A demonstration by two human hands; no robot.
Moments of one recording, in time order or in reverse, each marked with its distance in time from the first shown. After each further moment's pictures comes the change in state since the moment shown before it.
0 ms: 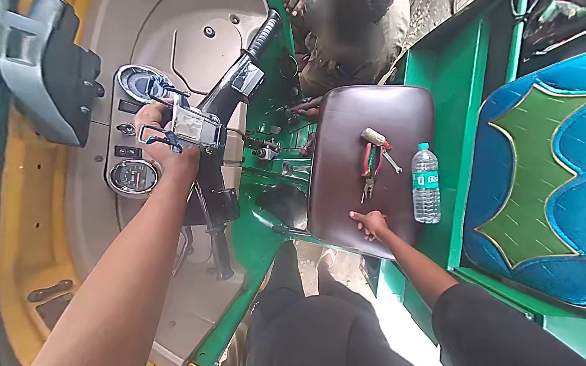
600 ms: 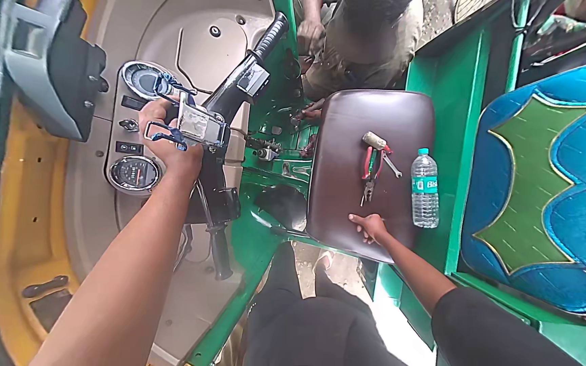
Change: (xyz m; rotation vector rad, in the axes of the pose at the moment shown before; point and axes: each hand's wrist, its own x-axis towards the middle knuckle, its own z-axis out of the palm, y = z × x) left_hand 0.003 -0.005 0.002 -0.003 0.022 0.011; right_hand 0.002 0.000 0.002 0.002 0.002 -0.005
